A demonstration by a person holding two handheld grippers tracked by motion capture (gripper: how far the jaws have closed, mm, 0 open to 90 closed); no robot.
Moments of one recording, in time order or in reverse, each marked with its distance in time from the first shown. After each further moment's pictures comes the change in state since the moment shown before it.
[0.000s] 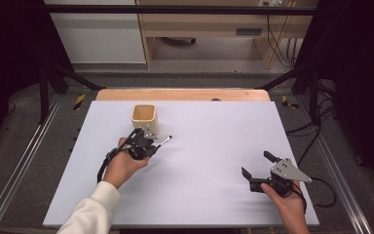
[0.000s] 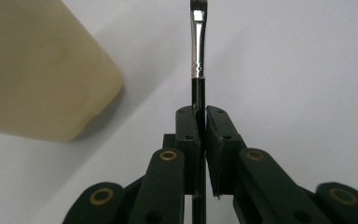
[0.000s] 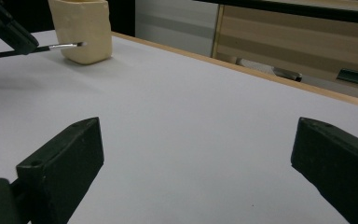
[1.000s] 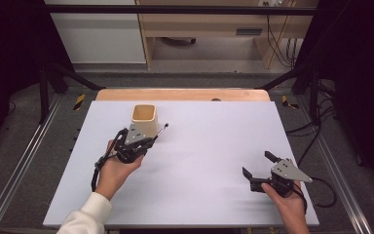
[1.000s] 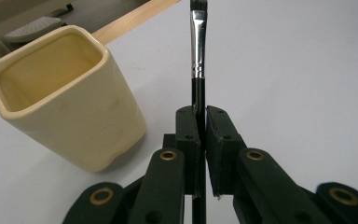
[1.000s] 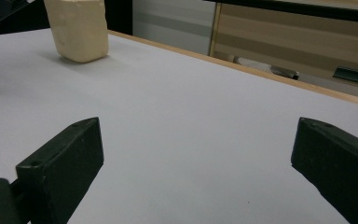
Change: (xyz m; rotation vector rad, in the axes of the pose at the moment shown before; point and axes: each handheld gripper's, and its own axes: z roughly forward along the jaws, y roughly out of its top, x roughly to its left) left arm -0.002 -0.017 -0.036 -0.308 0.054 -0.043; right arm -0.001 -0.001 -0.001 0.005 -0.012 0.001
